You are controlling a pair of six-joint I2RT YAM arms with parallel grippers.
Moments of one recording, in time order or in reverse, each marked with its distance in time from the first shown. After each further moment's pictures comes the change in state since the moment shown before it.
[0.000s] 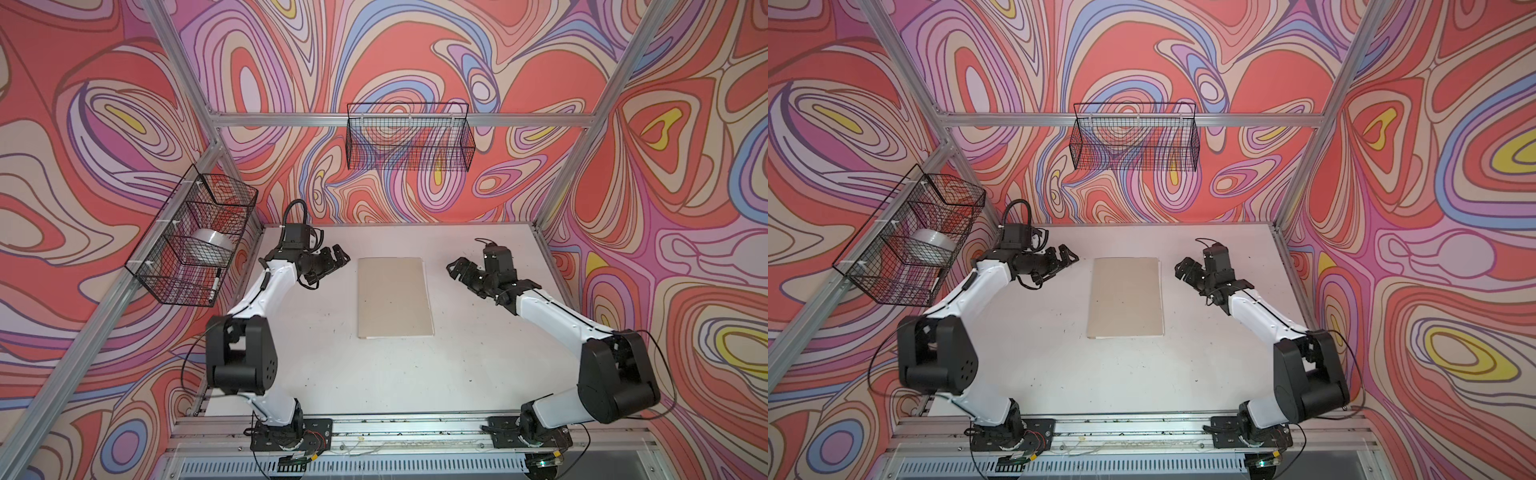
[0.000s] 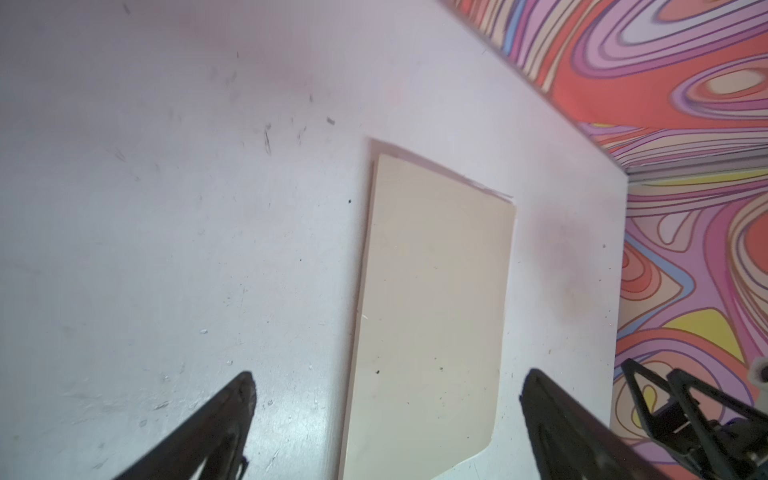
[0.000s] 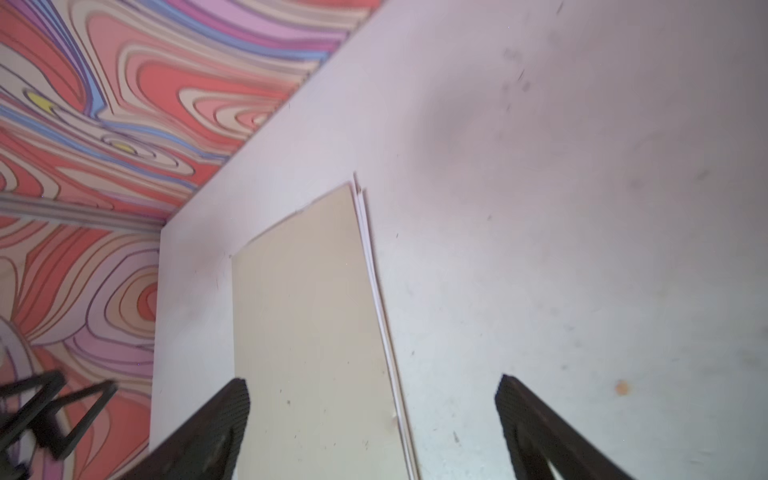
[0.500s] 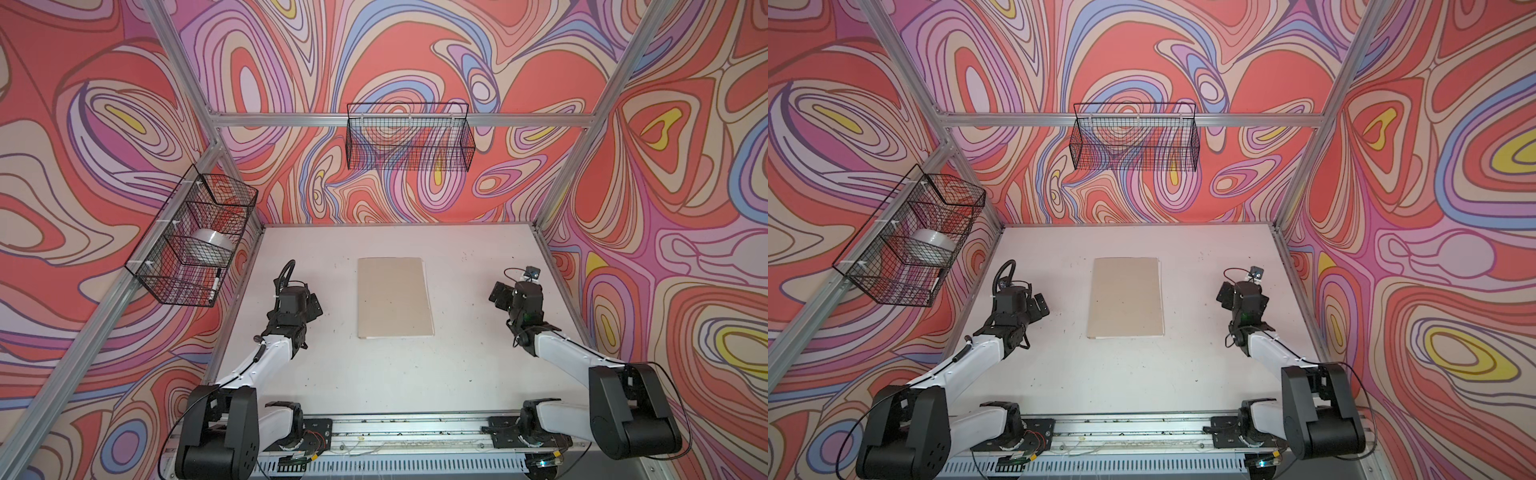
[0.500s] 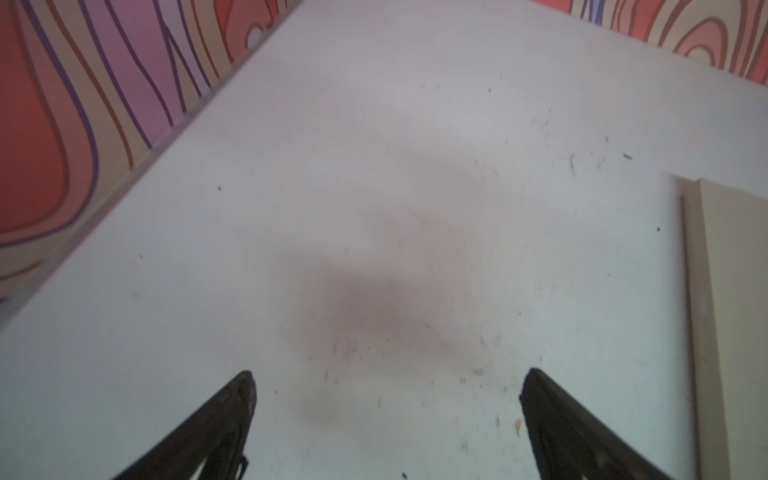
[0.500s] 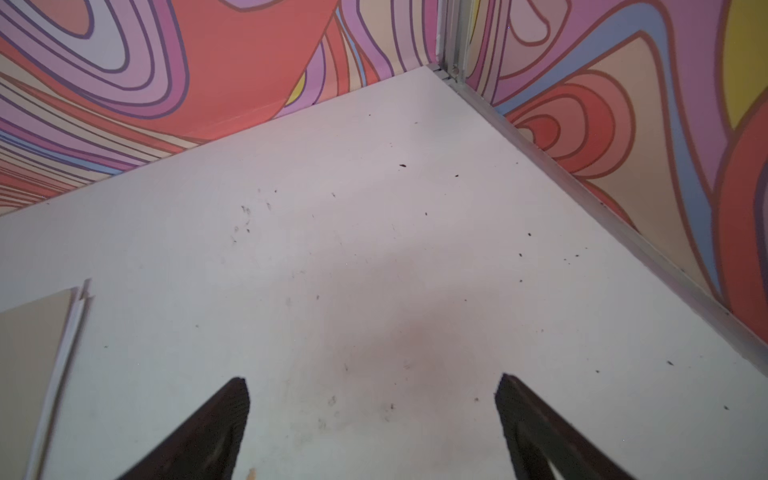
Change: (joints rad) left arm -0.002 -0.290 -0.716 0.584 -0.684 0.150; right arm -0.179 -0.113 -0.579 0.636 0.393 -0.457
